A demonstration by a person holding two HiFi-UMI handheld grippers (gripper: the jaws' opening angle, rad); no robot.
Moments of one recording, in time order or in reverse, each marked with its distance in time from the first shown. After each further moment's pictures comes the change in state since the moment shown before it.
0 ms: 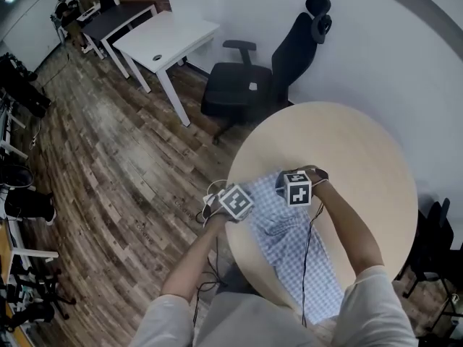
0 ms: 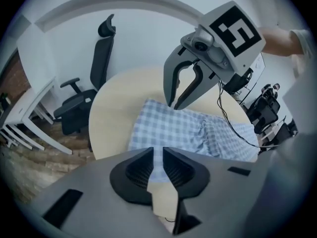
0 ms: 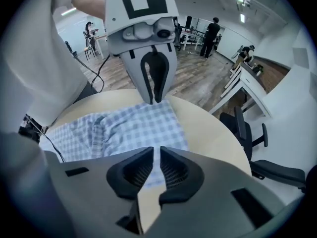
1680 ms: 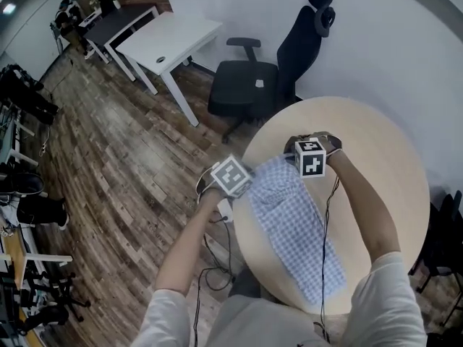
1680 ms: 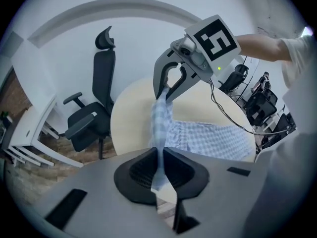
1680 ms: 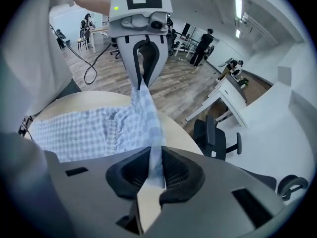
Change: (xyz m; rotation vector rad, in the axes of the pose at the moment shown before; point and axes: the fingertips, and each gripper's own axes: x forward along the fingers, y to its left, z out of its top) left arm -0.063 0.058 0.057 0.099 -0.007 0.047; right arm -0.058 -0.102 -0.005 -0.060 -0.017 -0.196
